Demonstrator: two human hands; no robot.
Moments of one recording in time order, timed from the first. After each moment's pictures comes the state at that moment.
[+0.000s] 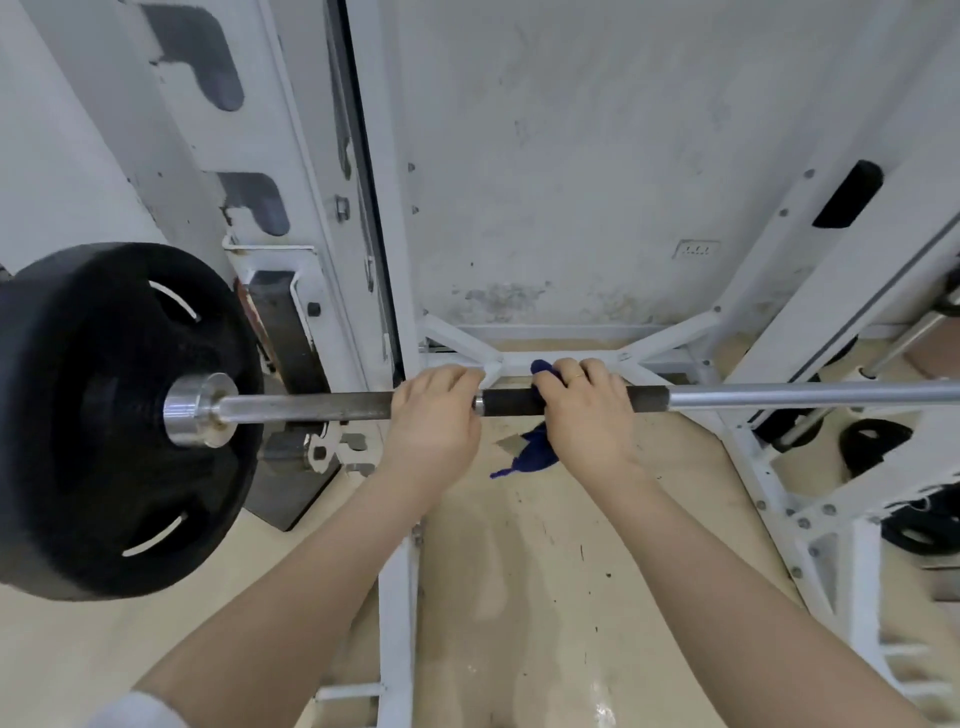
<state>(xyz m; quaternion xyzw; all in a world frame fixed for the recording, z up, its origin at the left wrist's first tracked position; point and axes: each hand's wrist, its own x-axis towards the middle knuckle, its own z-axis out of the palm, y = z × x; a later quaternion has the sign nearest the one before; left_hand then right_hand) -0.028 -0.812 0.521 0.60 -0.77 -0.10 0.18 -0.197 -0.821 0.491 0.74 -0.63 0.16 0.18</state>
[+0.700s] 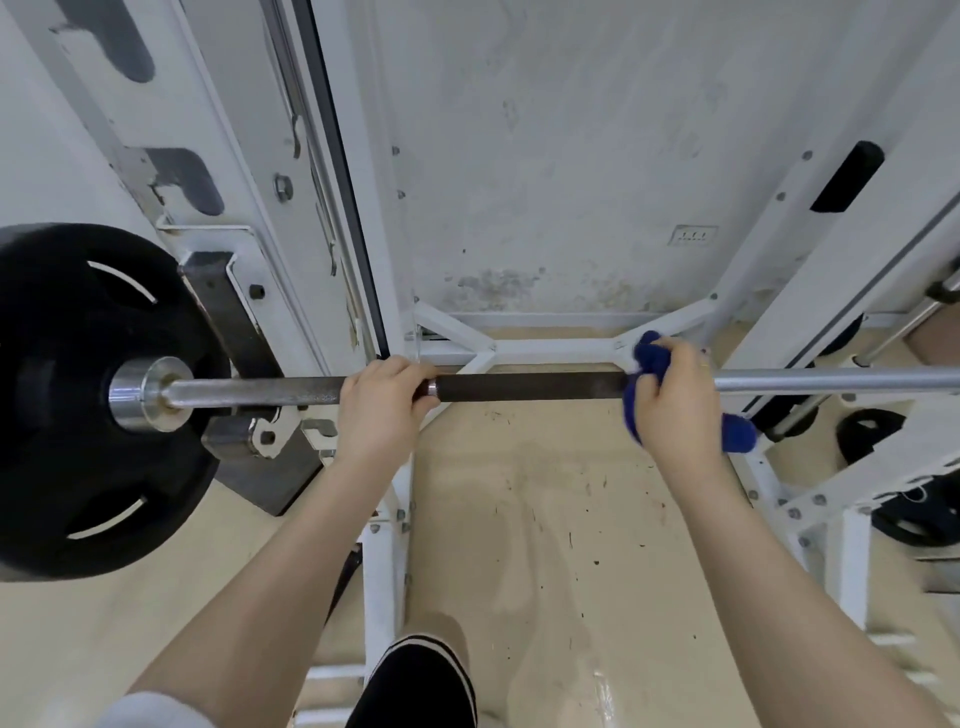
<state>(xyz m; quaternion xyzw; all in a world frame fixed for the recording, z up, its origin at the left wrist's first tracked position) -0.032 -0.819 0.504 0.63 -0.74 -0.06 0.24 -0.286 -0.800 0.513 0.53 -0.77 0.35 -0.07</state>
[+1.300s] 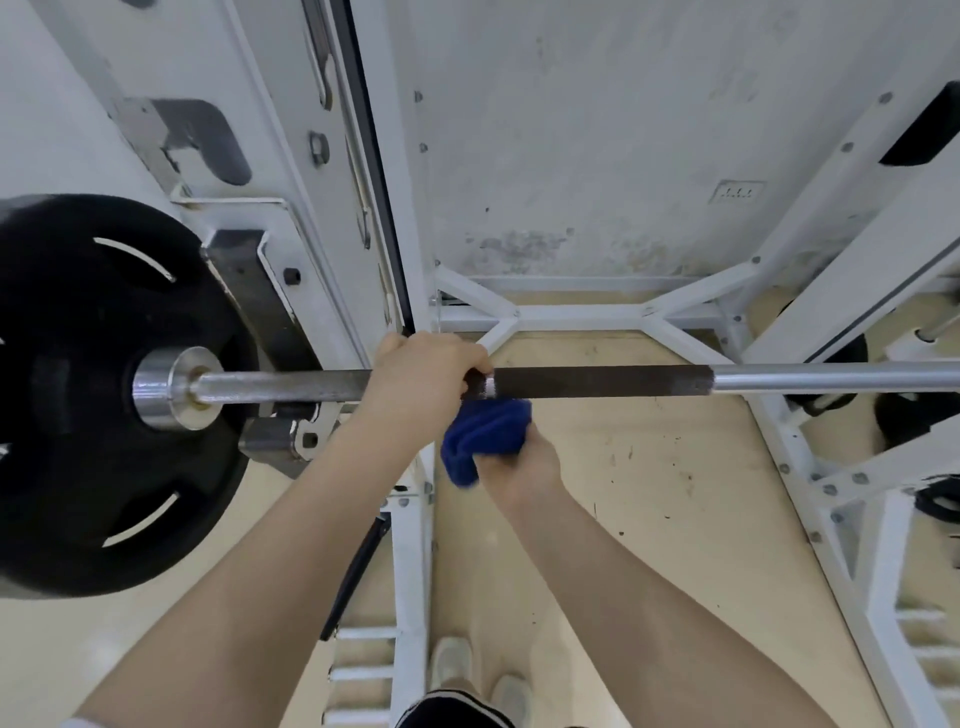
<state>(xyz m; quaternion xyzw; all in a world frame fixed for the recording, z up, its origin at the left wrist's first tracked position) -0.010 -0.849 0.538 0.59 -0.80 -0.10 0.01 -0.112 -0.817 0.449 -0.18 -0.40 0.54 -0.71</state>
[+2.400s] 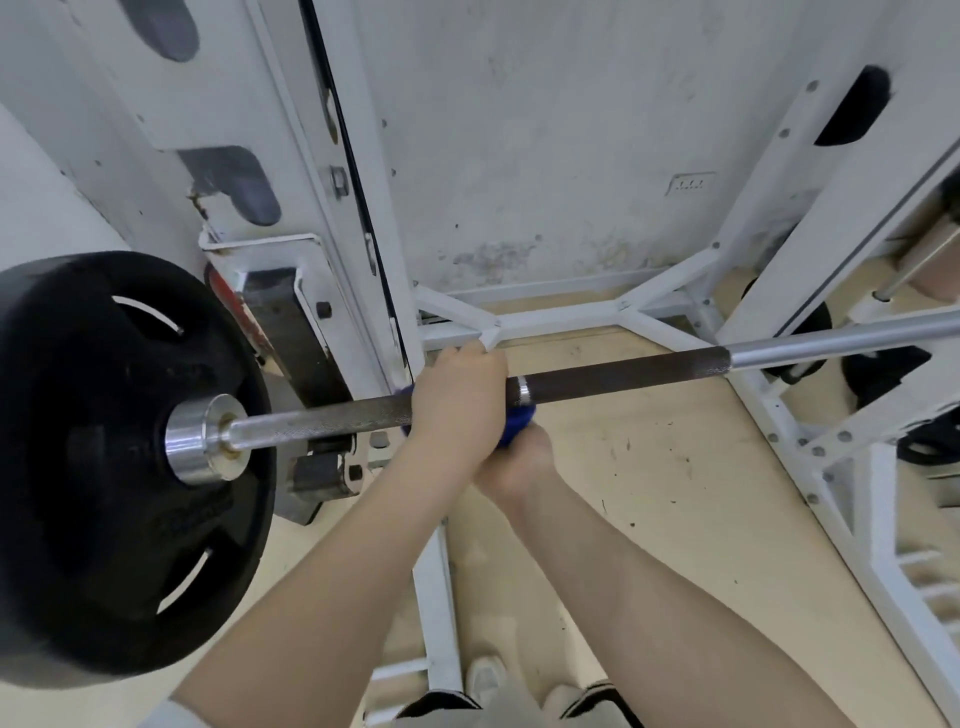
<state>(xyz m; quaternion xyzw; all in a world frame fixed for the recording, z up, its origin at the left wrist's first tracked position) -0.010 -0.849 0.534 0.57 -0.81 -0.08 0.04 -0.073 -0.833 0.450 -0.22 -0.22 0.60 -0.73</state>
